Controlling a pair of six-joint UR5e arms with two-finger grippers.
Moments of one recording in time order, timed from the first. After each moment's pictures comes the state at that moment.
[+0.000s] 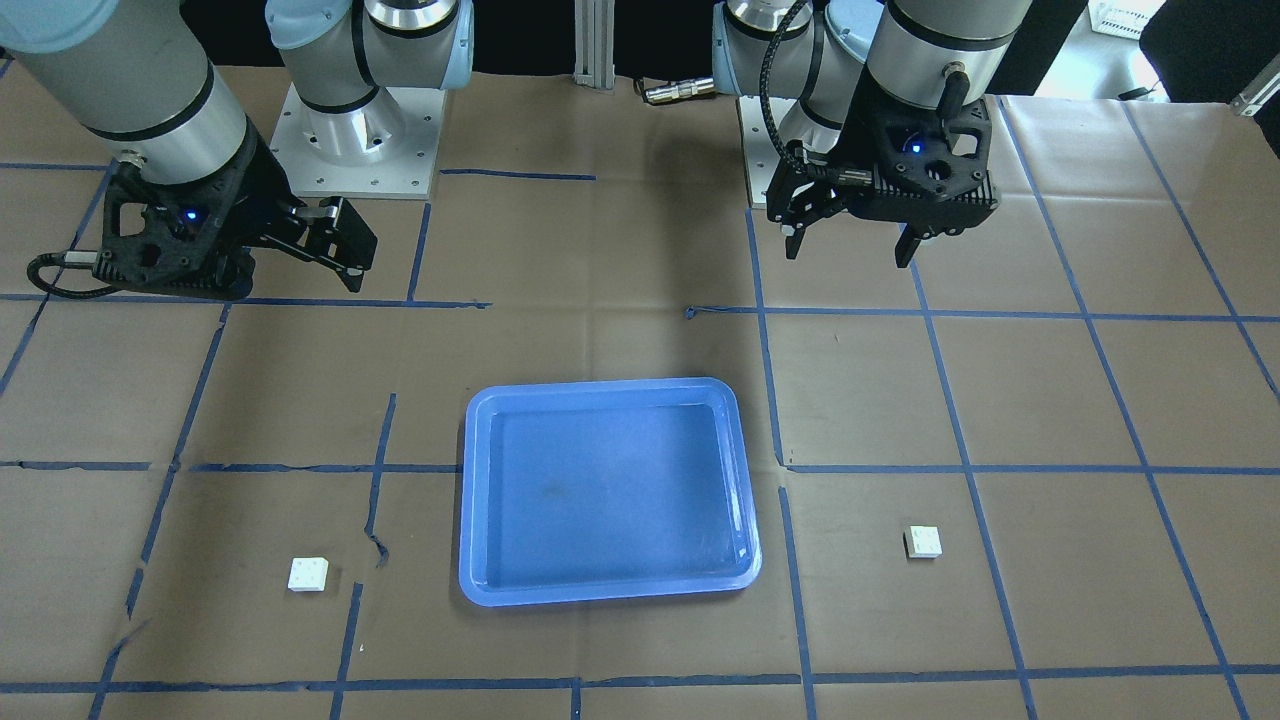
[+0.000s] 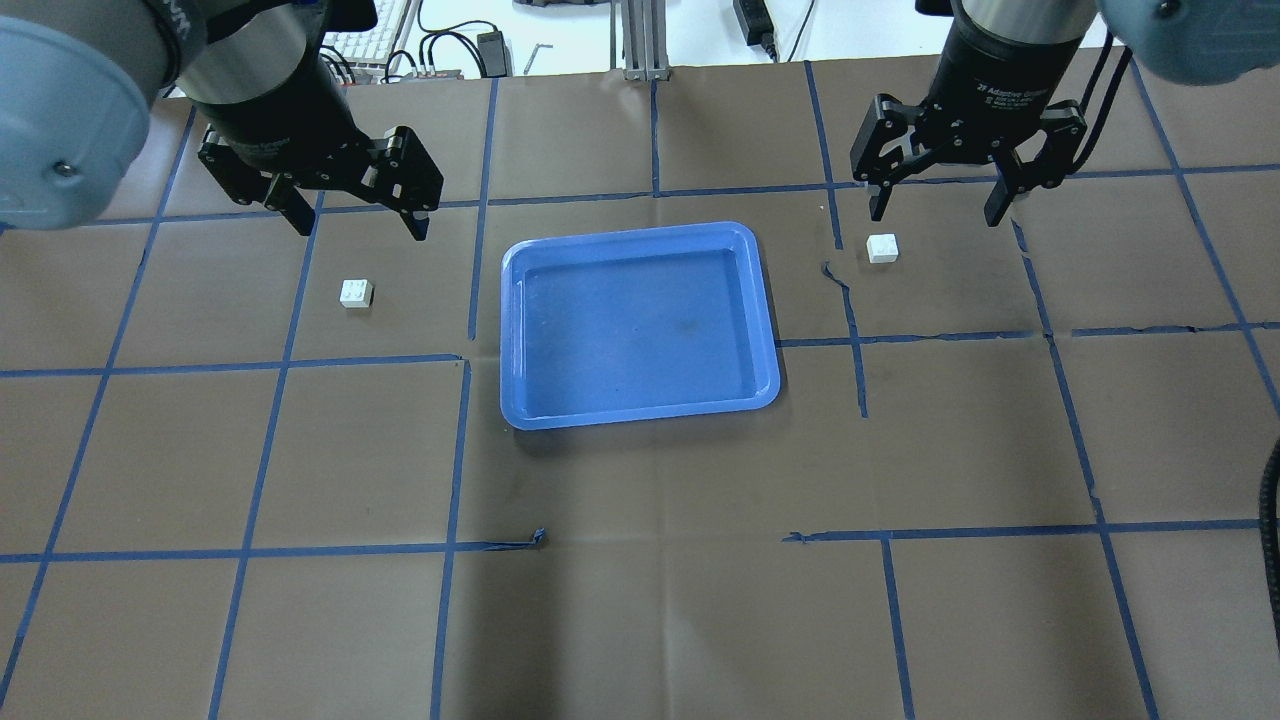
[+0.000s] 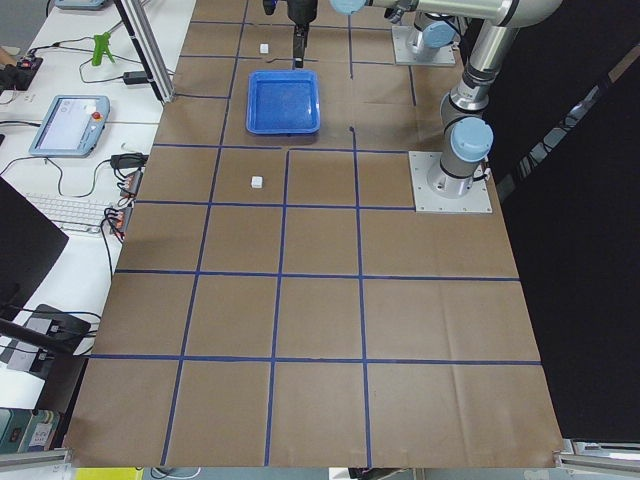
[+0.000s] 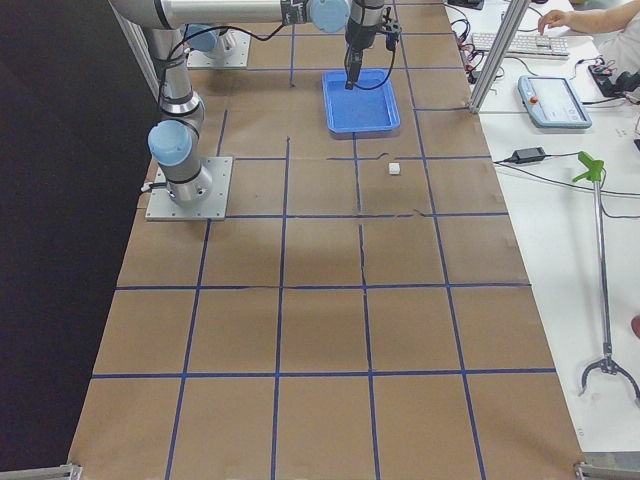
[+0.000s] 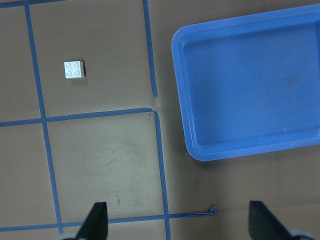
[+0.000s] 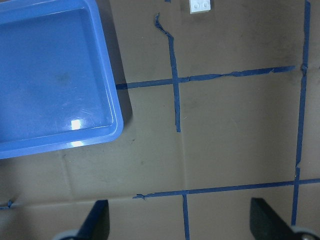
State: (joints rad) left arm -1.63 -1.58 -1.52 -1.57 1.59 0.03; right arm 1.57 -1.46 1.45 -1.44 -1.54 0.10
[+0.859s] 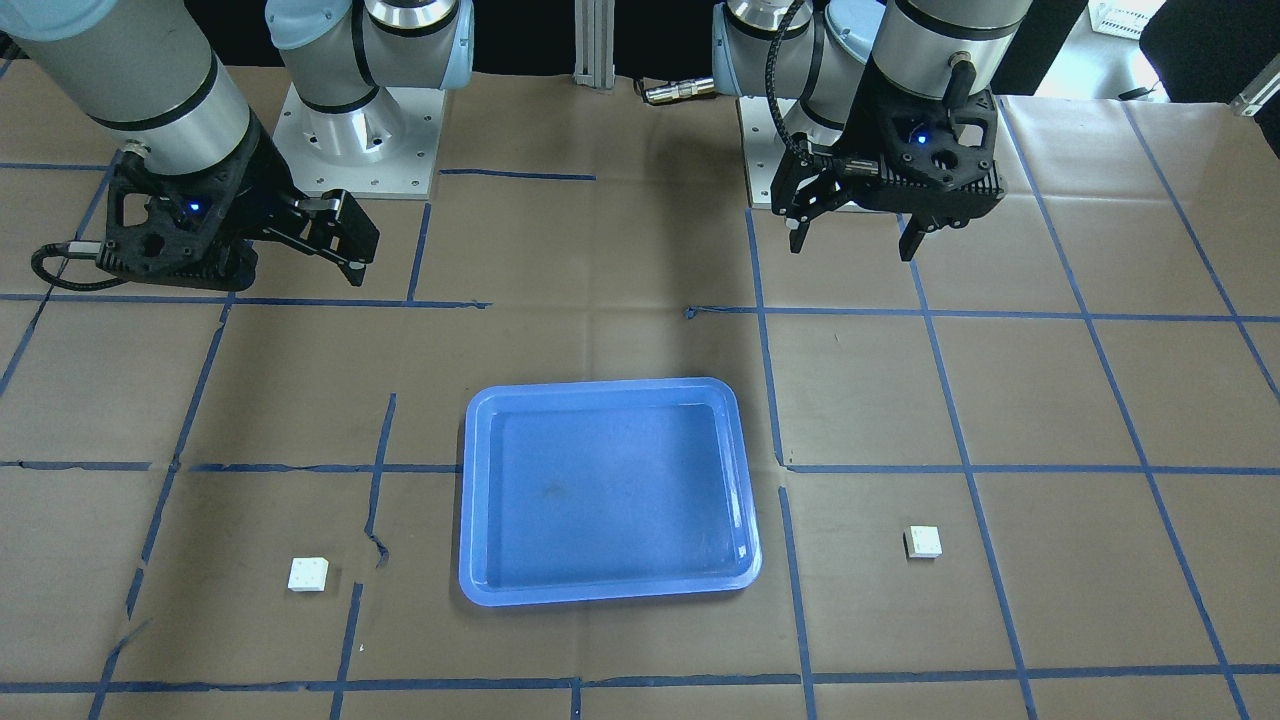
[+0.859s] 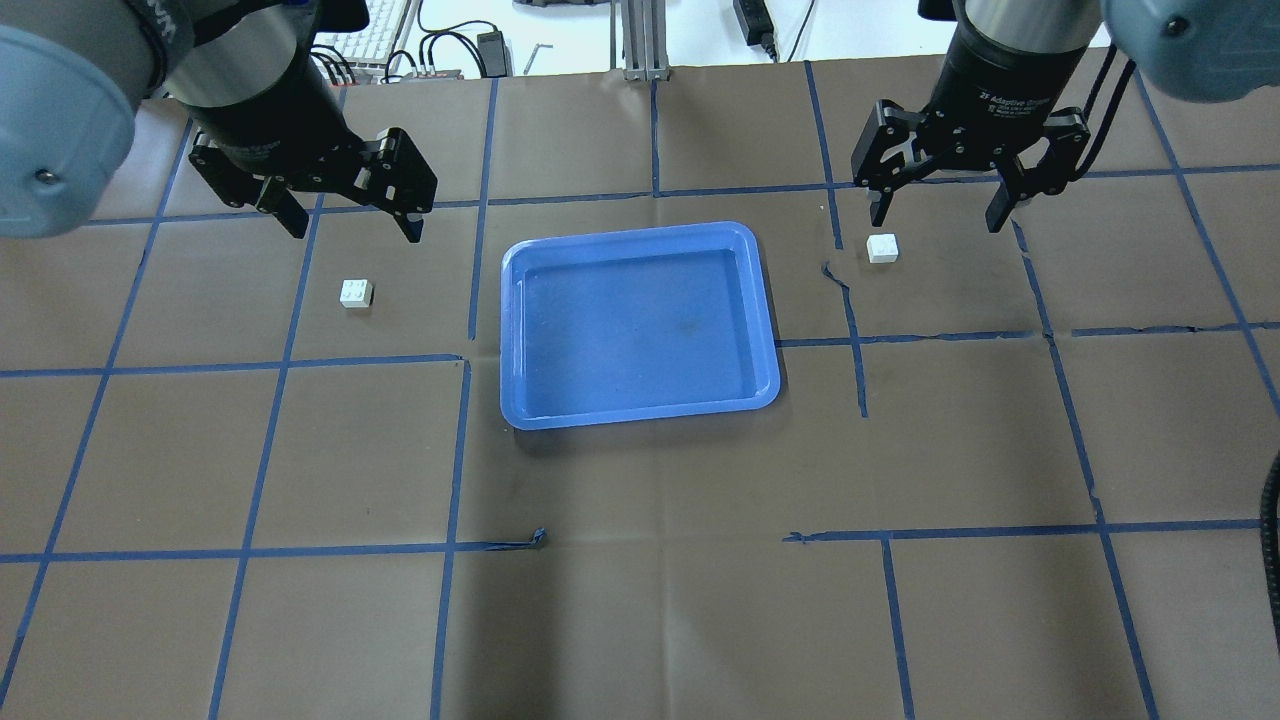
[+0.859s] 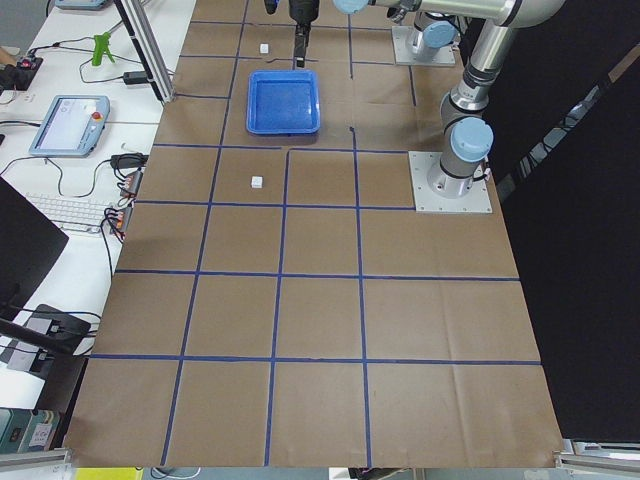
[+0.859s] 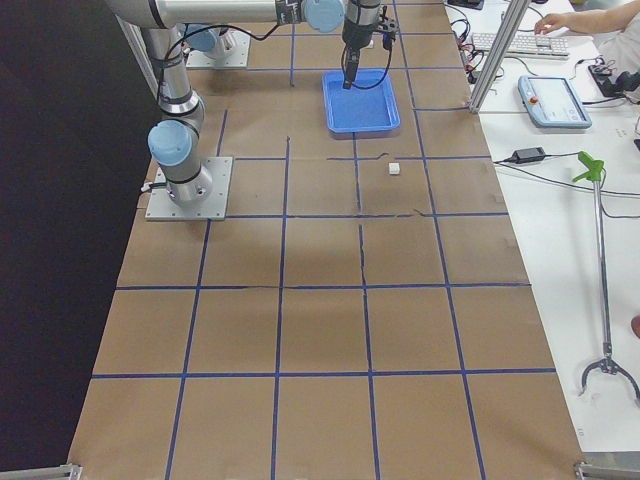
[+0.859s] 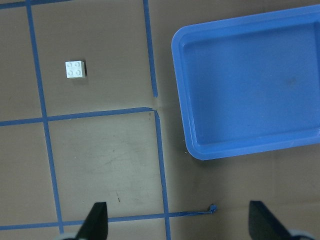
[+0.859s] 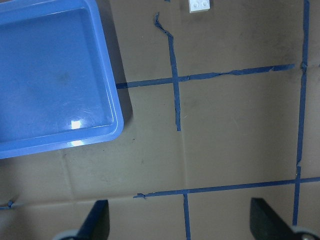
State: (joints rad) left arm -1.62 -1.57 -1.53 -1.58 1.59 0.04; right arm 1.57 -1.47 1.46 -1.44 -1.54 0.09
